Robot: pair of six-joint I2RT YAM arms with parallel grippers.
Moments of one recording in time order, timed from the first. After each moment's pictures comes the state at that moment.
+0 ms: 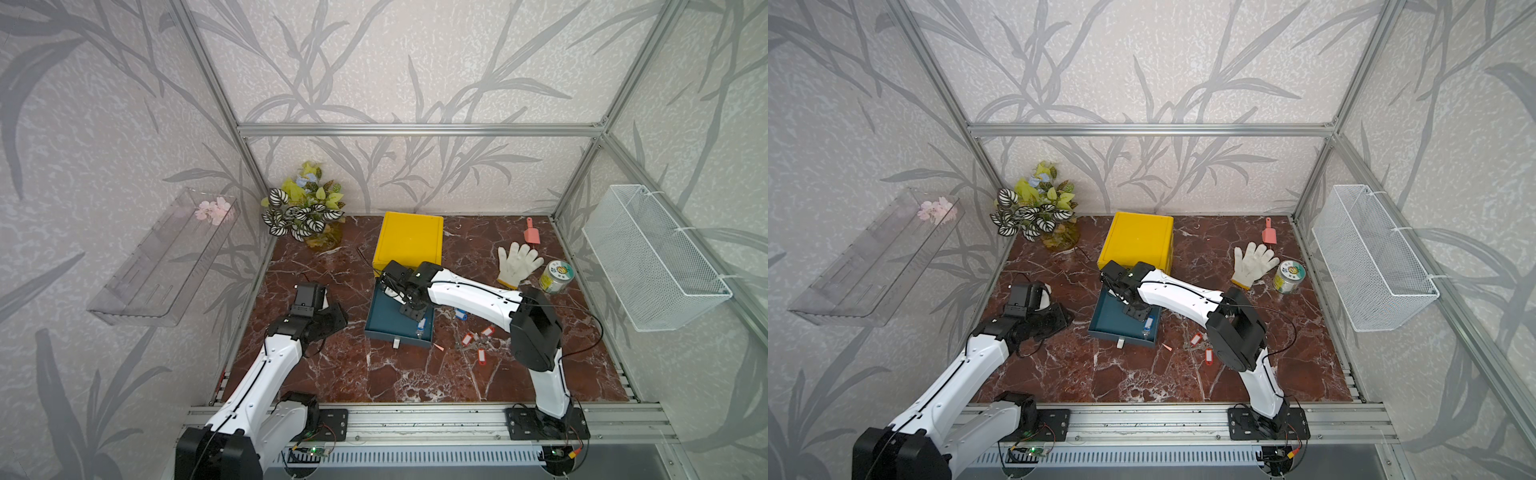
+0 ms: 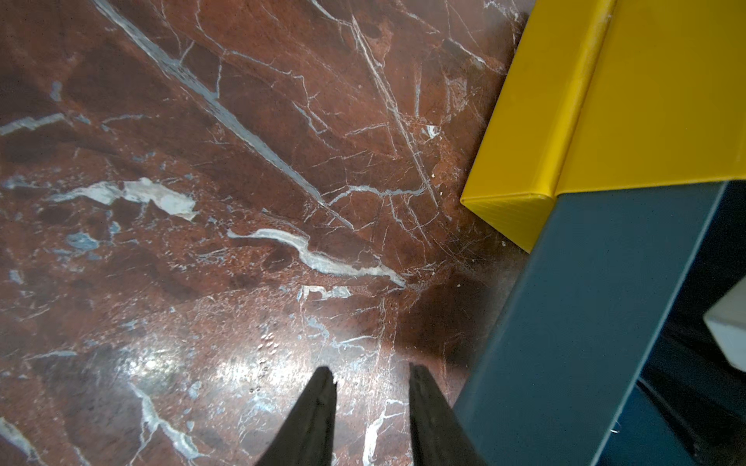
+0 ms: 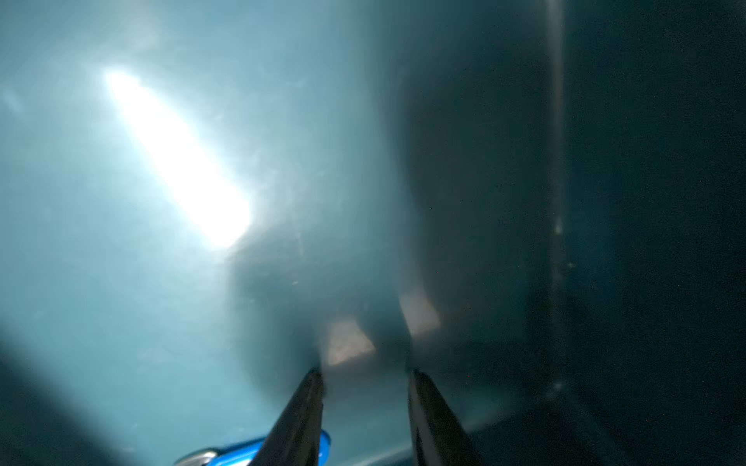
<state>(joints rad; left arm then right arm) -0.13 0.98 0.62 -0.62 0.20 -0.60 0.94 2.04 1.72 -1.05 0.25 -0.16</state>
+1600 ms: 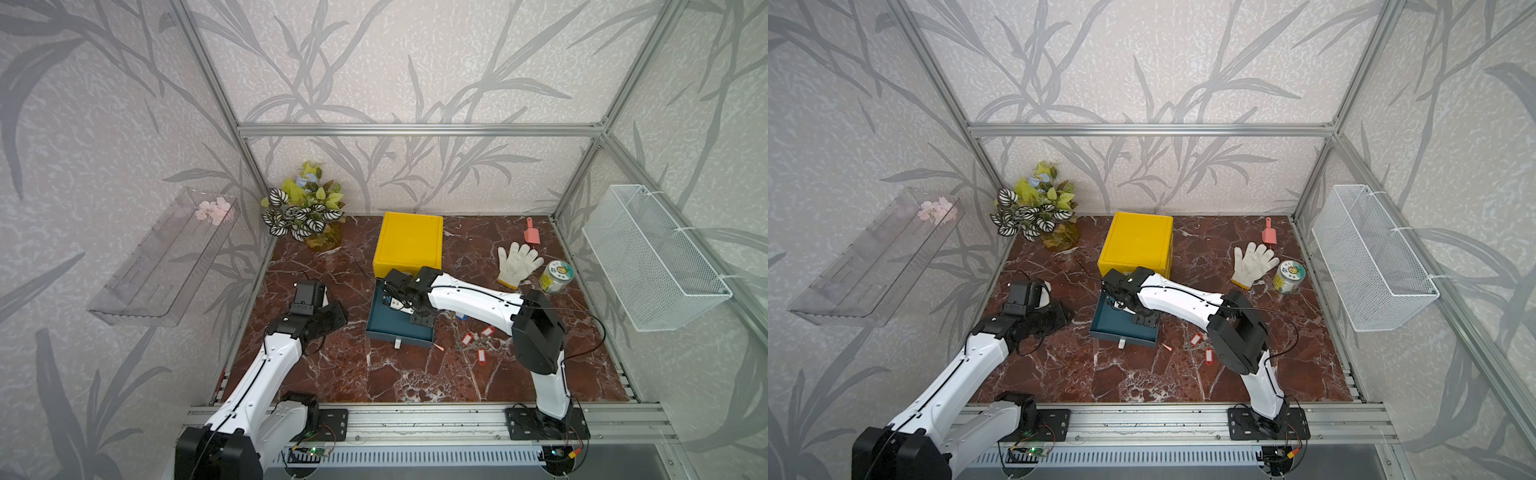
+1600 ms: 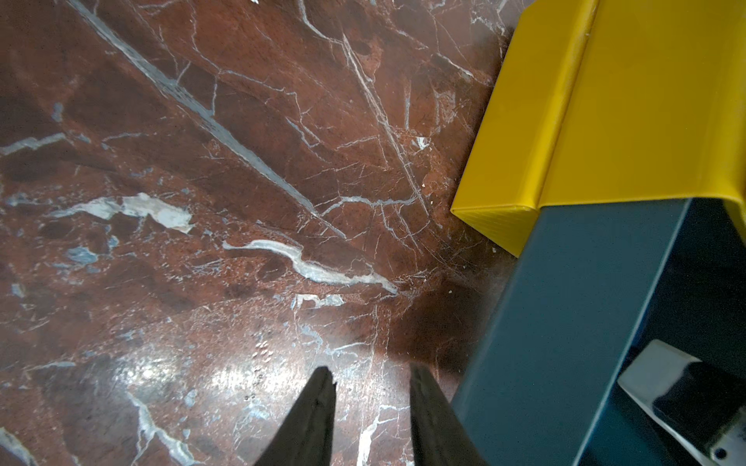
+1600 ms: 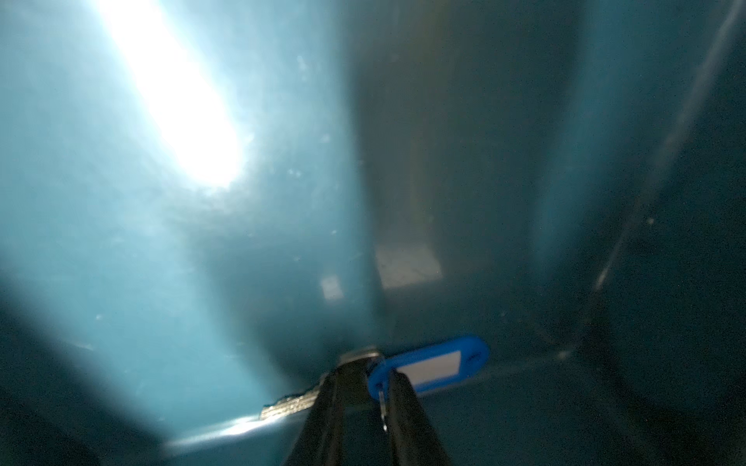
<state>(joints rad) -0.13 0.98 0.64 -0.62 0.20 -0.60 0.96 2.03 1.68 -1.14 0.36 -0.33</state>
